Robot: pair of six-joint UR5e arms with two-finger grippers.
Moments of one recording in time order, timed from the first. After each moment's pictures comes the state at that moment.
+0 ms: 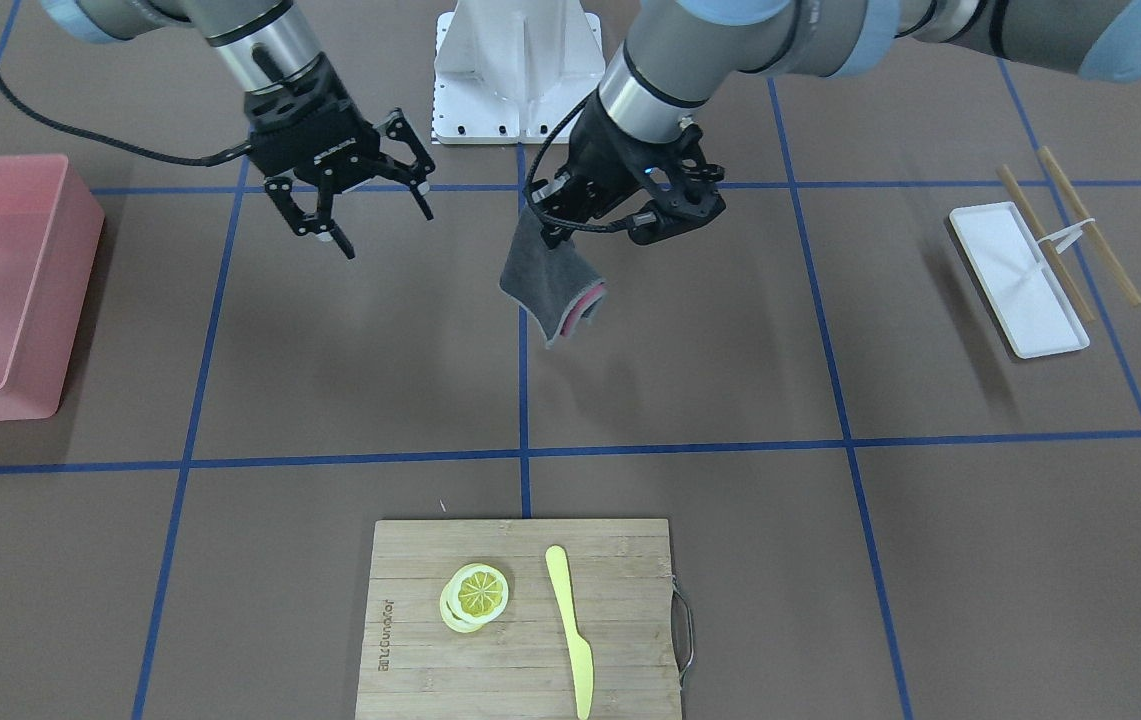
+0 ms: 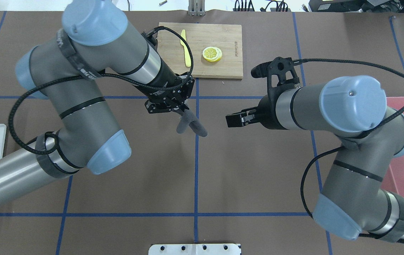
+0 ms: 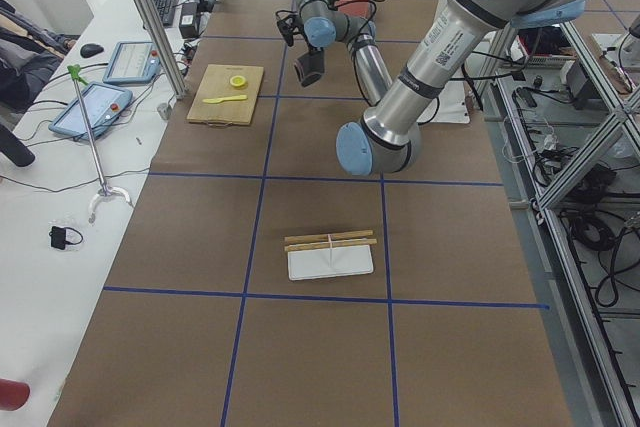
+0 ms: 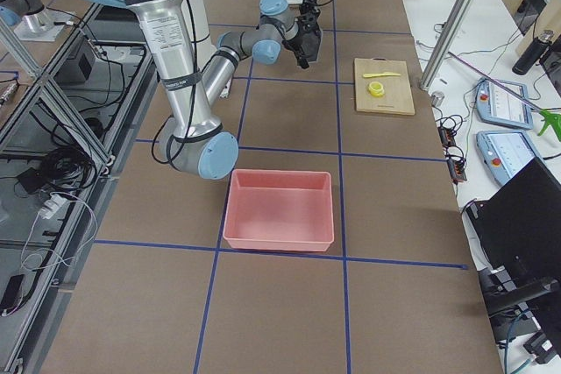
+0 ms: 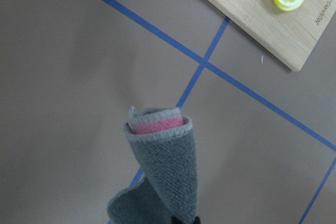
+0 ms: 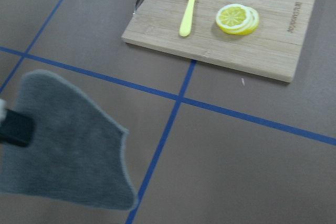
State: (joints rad) left arm -0.66 -2.36 -1.75 -1.70 -2.15 -1.78; right arm 0.53 -1.16 2.07 -1.29 1.71 0.94
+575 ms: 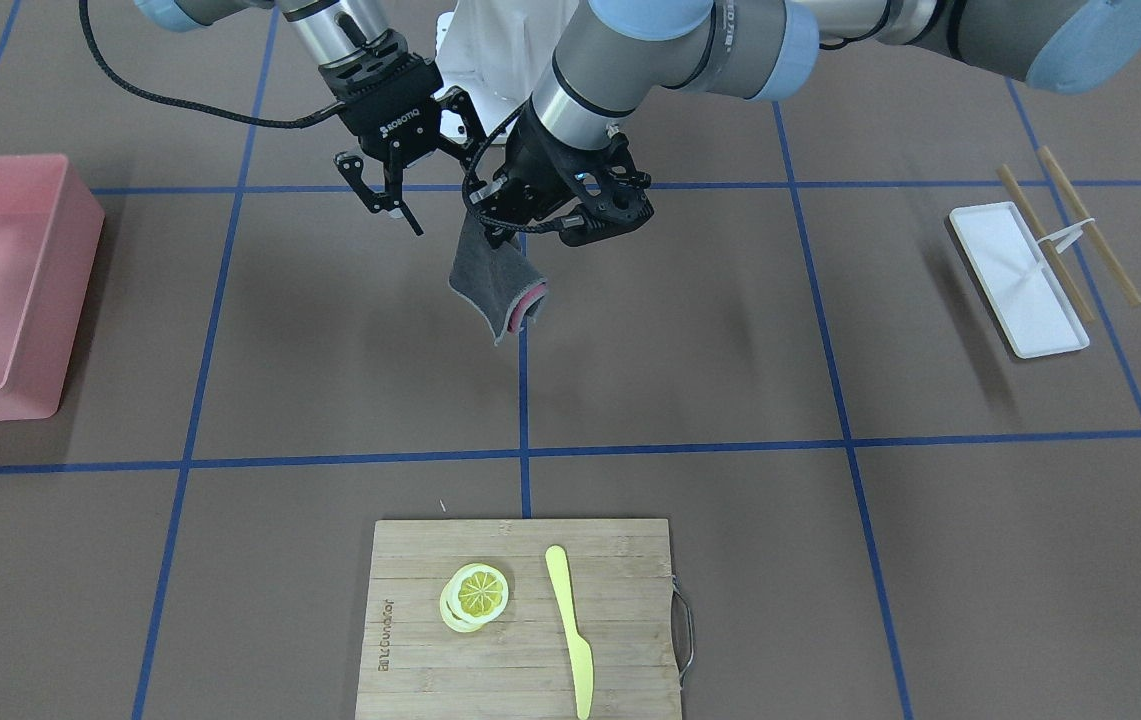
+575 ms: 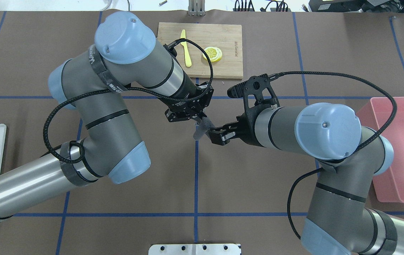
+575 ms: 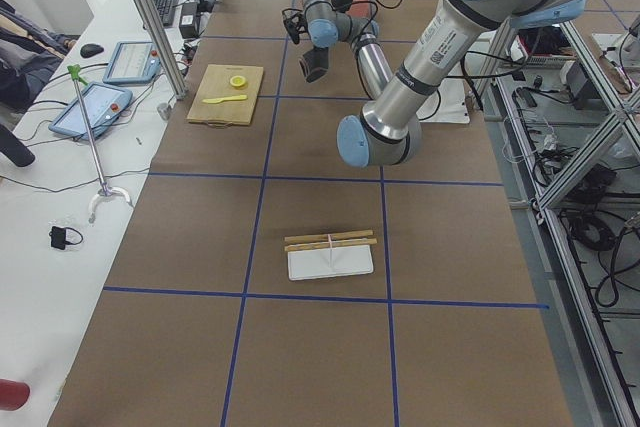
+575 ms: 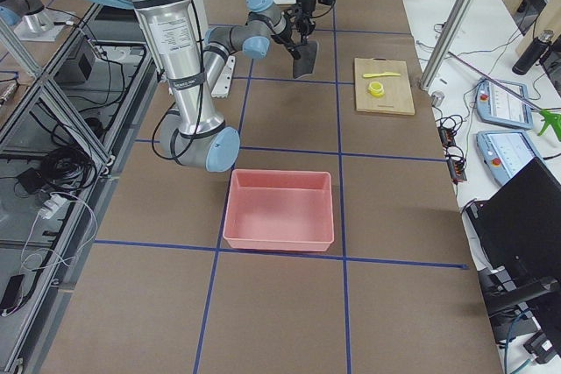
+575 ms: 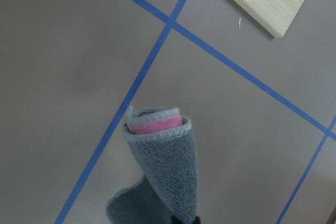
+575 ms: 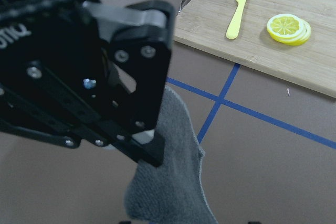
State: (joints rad) left arm -0.62 -2.40 -1.69 -1.77 -2.12 -1.82; right arm 0.42 -1.14 2.07 -1.29 1.56 0.85
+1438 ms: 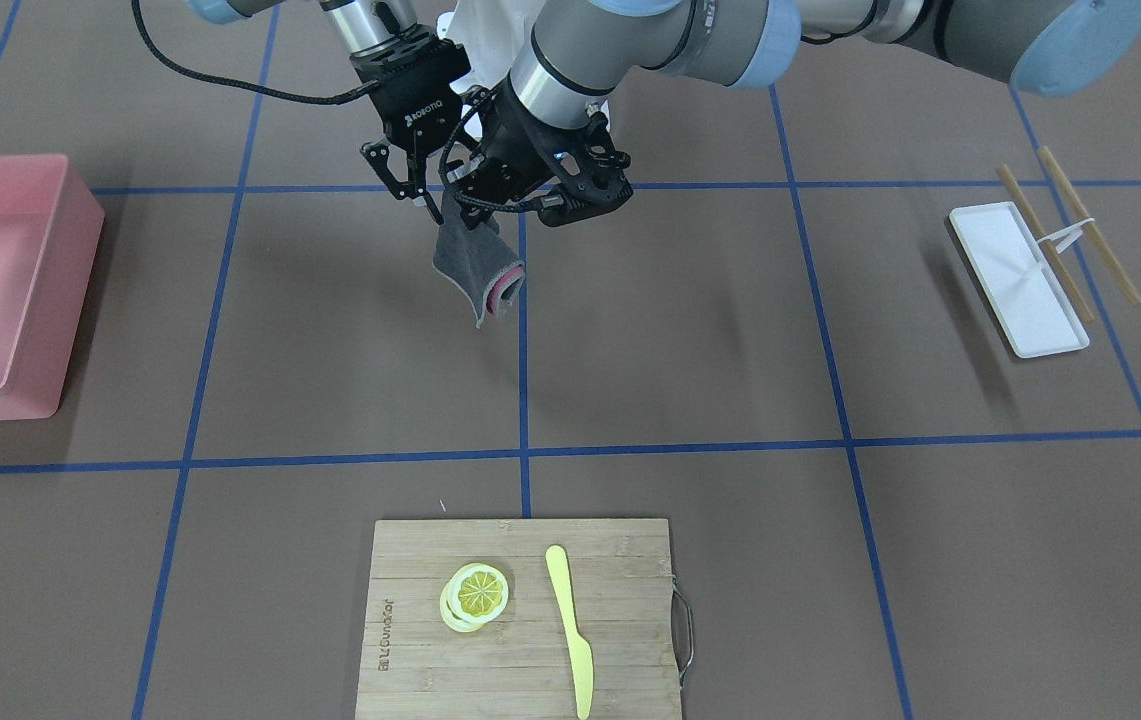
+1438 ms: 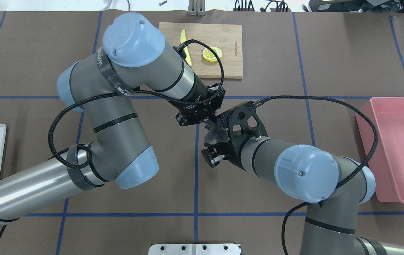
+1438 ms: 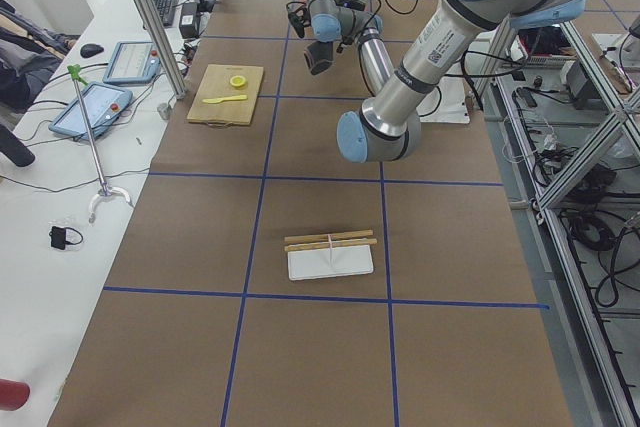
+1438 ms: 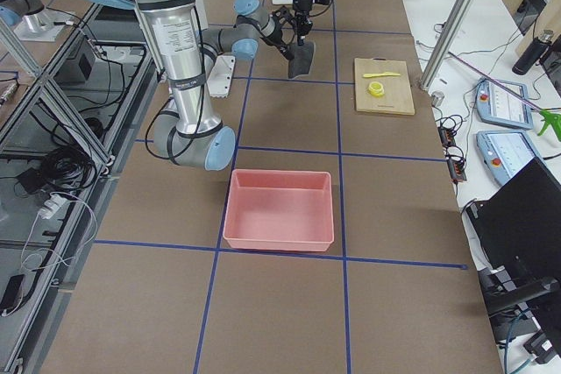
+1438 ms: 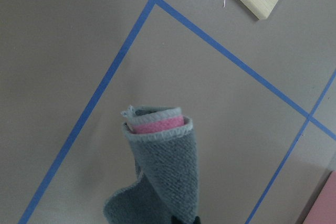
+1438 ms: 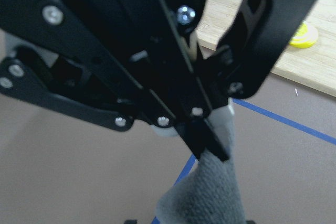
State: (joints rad) left arm -0.60 -2.42 -1.70 -1.78 -2.12 -1.88; right arm 0.32 -1.15 2.07 -1.28 1.41 0.84
